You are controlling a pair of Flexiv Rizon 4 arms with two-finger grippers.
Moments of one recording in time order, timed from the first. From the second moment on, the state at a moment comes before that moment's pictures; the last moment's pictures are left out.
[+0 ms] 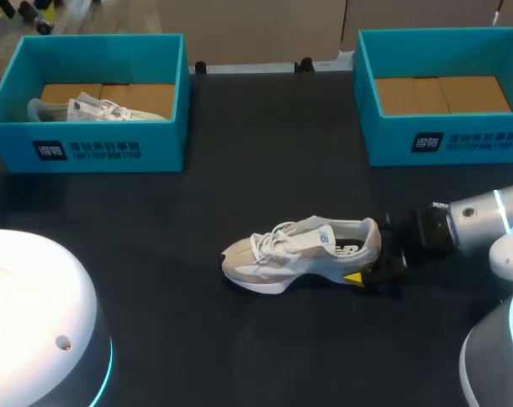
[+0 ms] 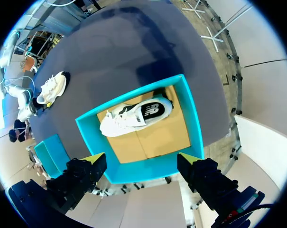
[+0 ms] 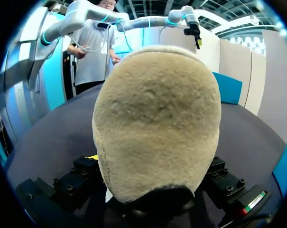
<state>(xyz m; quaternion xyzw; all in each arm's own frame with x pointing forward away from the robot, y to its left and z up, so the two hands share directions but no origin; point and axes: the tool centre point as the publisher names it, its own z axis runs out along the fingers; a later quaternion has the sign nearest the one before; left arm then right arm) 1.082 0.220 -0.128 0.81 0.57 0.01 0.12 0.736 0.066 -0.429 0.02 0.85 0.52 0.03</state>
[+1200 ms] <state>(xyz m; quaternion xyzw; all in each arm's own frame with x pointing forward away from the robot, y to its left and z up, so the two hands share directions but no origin) 1.082 0.220 -0.128 0.81 0.57 0.01 0.12 0.734 0.066 -0.427 0.02 0.85 0.52 0.03</state>
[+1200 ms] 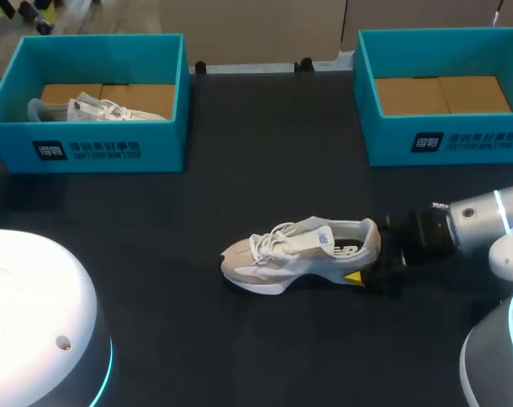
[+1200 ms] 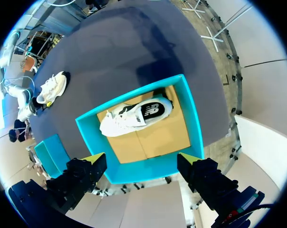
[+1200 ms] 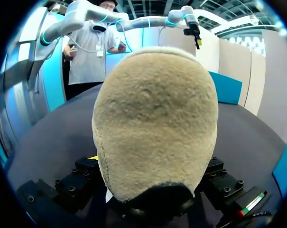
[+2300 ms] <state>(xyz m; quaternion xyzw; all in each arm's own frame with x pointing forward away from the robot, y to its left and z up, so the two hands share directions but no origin) 0.992 0.137 -0.123 0.49 0.87 0.02 0.00 0.734 0.066 -0.427 0.02 0.85 0.52 0.03</state>
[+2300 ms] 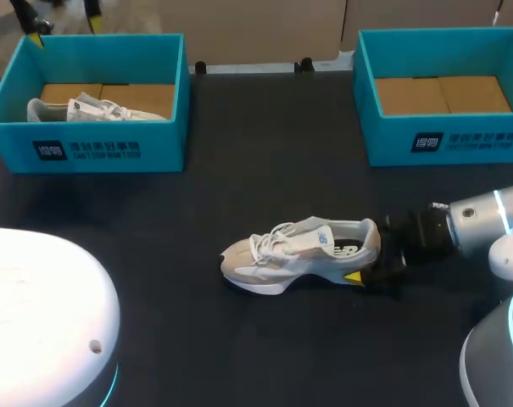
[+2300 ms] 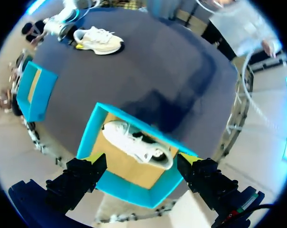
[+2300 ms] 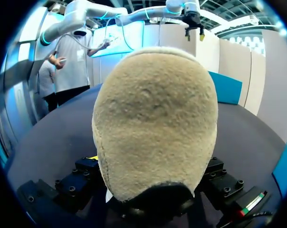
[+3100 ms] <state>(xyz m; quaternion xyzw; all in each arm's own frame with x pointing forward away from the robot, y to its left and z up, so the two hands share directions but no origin) 0.892 0.063 -0.128 0.13 0.99 0.07 -0.04 0.734 0.066 -0.427 0.02 0.85 0.52 0.03</state>
